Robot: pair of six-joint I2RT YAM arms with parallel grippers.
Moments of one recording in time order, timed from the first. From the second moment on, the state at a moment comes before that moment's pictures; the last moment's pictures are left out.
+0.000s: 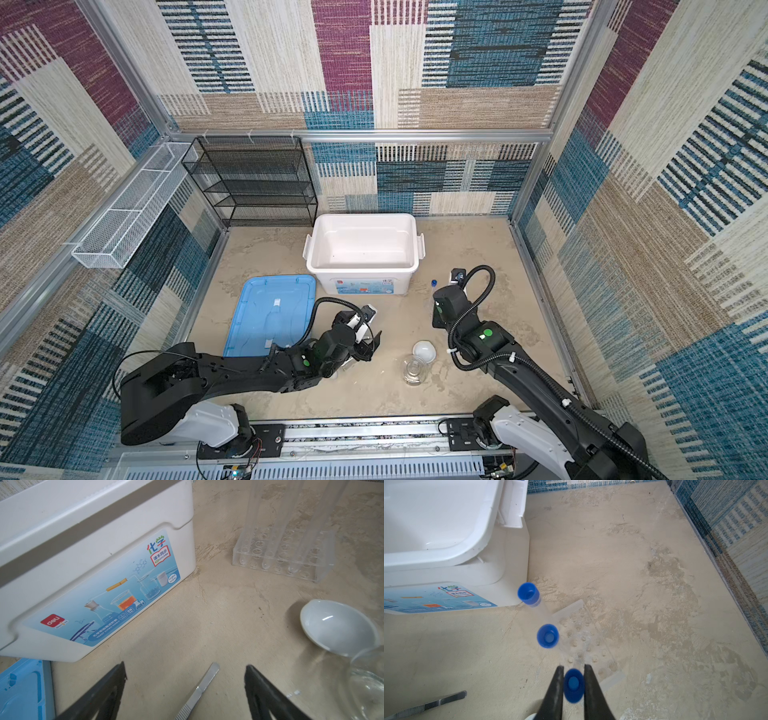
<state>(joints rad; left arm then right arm) -1.07 1.47 0.60 0.35 -0.47 -0.01 0.55 0.93 0.71 -0.54 0.46 0.46</state>
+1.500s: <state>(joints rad) -1.07 1.30 0.66 -0.01 -0.49 -0.06 0.56 0.79 0.65 -0.33 0.31 0.30</state>
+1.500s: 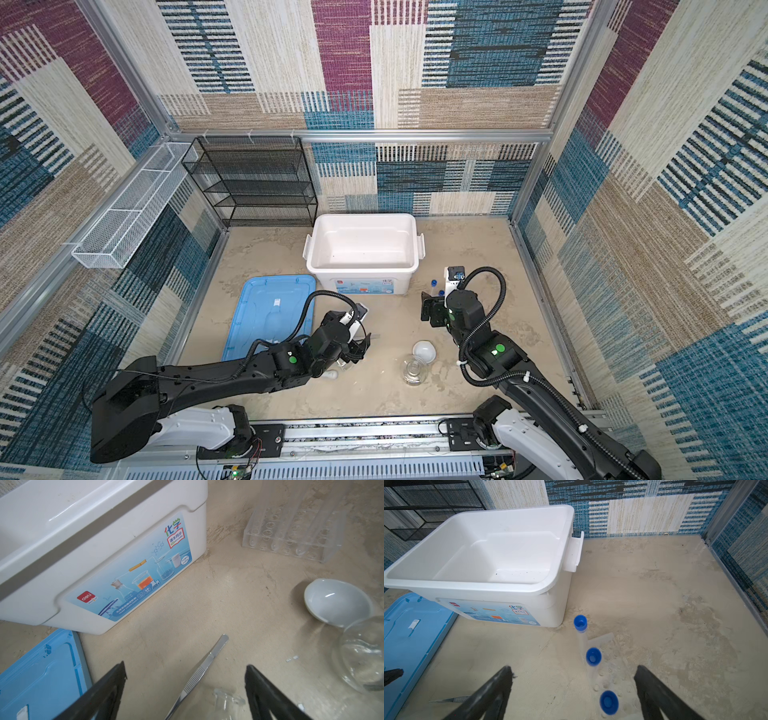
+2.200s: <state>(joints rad) -1.16 1.41 0.79 -0.06 -0.16 -0.06 0.55 0.78 0.63 -0.25 0.31 0.25</state>
